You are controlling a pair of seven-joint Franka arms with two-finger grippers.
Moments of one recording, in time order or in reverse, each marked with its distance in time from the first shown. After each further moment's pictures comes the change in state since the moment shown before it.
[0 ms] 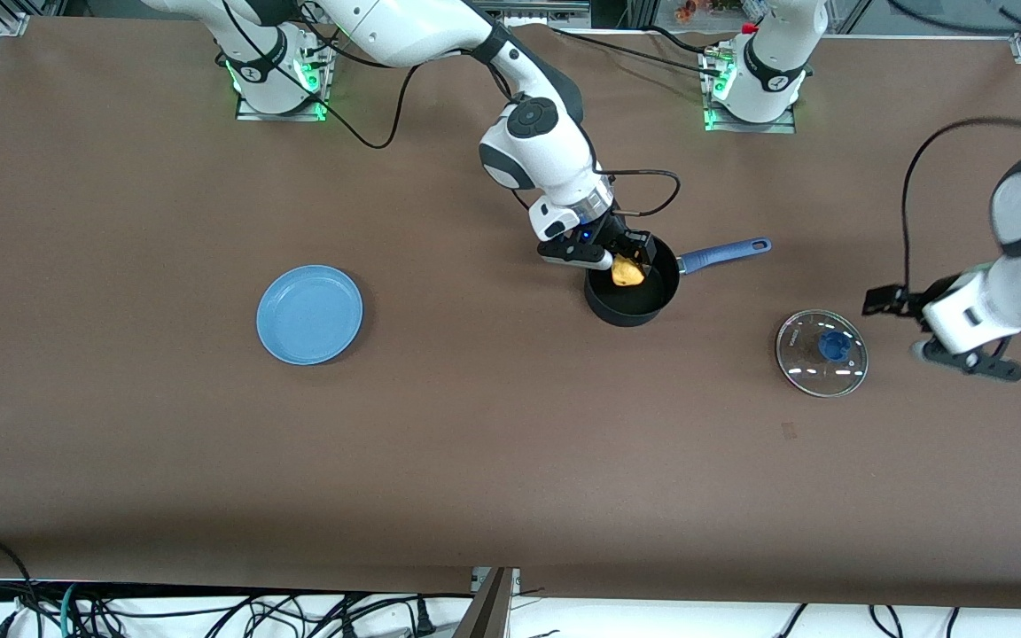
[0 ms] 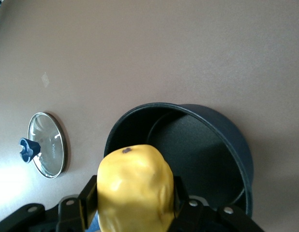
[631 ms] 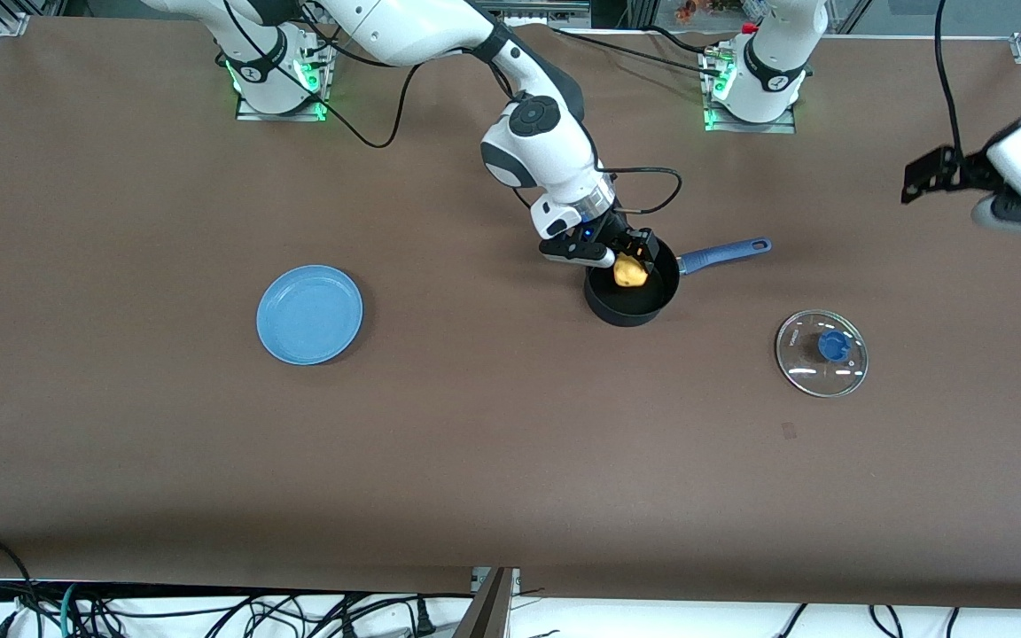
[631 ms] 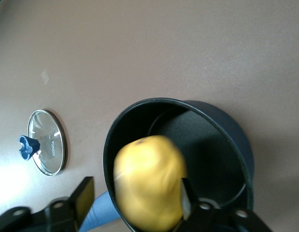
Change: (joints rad) left arm 0.000 -0.377 -0.004 -0.025 -0.140 -0.261 -0.072; right arm 0.004 0.000 -0.001 0.000 0.000 0.000 0.001
